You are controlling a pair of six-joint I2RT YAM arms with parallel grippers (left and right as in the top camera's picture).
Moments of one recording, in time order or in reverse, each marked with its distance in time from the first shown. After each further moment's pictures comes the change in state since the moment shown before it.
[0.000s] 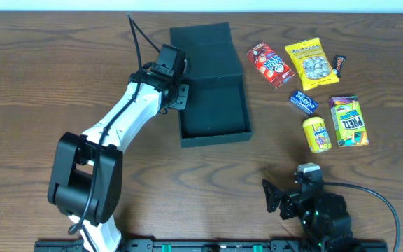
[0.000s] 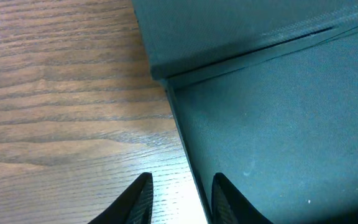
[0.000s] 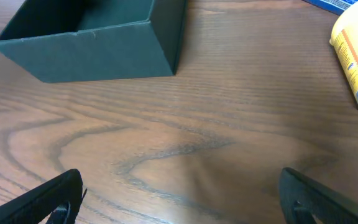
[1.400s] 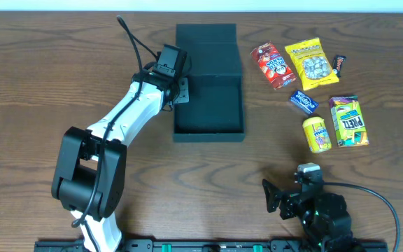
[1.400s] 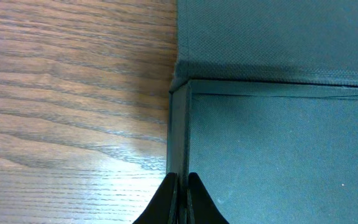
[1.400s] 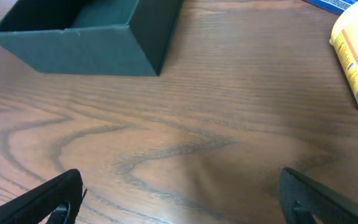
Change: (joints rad) left arm 0.000 0.033 0.000 0.084 -0.047 -0.247; right arm 0.000 0.000 0.000 0.000 0.000 0.000
